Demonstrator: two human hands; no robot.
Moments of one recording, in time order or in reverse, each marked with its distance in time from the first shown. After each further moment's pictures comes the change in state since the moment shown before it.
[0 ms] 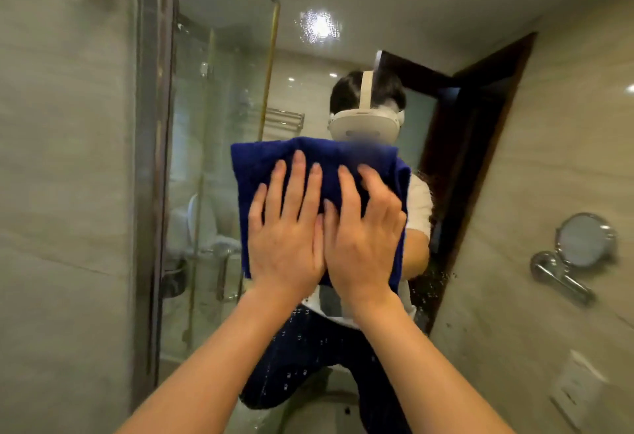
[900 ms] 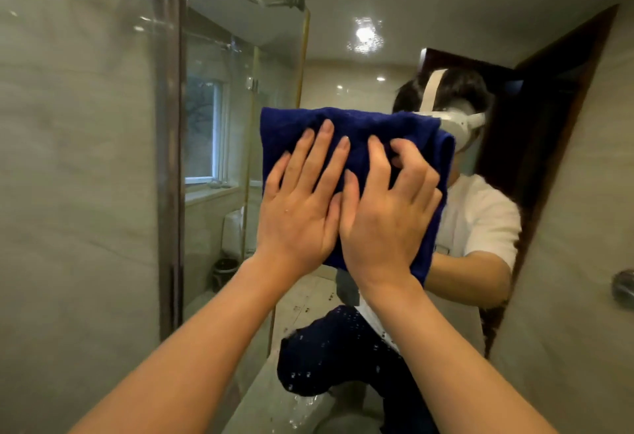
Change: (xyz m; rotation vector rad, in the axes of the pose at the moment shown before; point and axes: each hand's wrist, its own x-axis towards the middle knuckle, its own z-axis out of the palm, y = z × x) left_hand 0.033 0.011 0.000 0.036 -0.009 0.170; right_hand 0.028 0.024 -0.012 -0.002 0.114 0.080
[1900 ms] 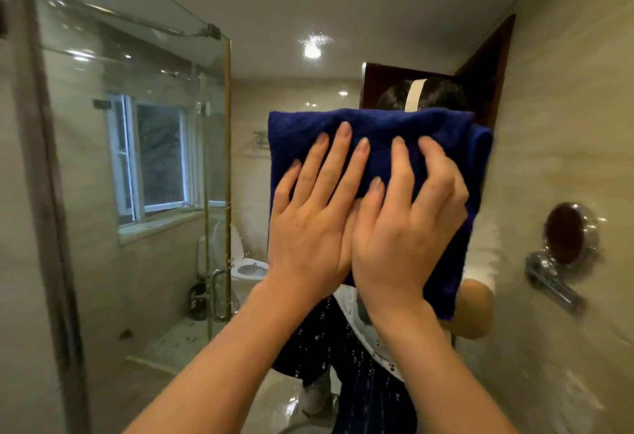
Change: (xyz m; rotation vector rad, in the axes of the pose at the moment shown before) left_hand 0.053 0.214 0.016 -0.040 0.019 0.032; right_hand 0.028 0.172 -0.099 -0.044 0.185 0.138
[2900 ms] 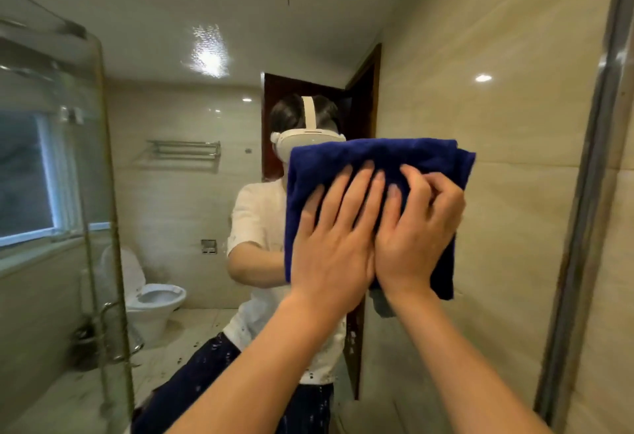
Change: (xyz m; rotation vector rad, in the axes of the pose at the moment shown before) left_hand 0.018 0.138 0.013 -0.137 -0.083 0.130; right_hand 0.044 0.124 -0.064 -0.118 0.045 0.038
